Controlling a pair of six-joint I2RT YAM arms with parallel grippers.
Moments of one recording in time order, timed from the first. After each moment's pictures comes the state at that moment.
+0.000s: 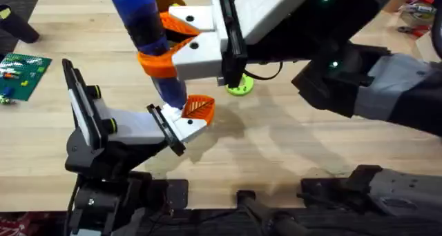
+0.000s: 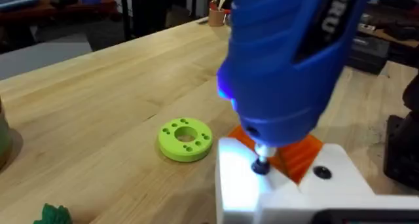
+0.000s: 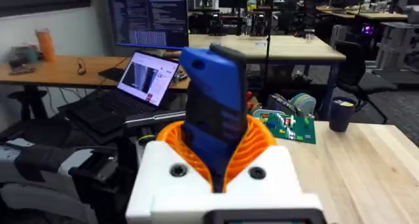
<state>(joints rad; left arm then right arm) -0.10 0.00 0.02 -0.10 0.86 -0.04 0.76 1.39 0.88 0.72 -0.89 0.15</state>
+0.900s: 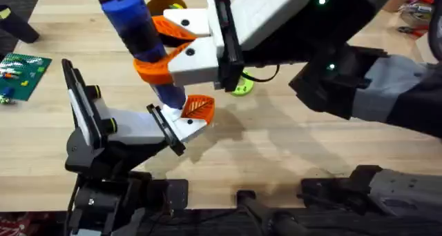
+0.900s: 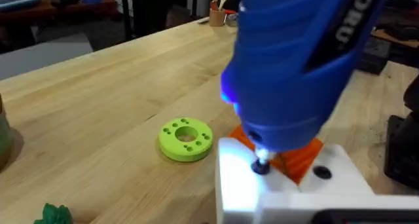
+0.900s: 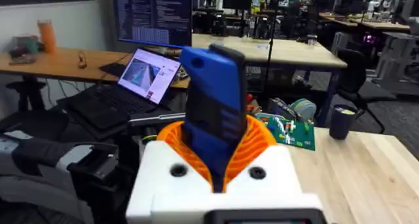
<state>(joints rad) -0.10 0.00 0.02 -0.10 0.86 -0.04 0.79 1.39 0.88 0.72 -0.89 0.10</state>
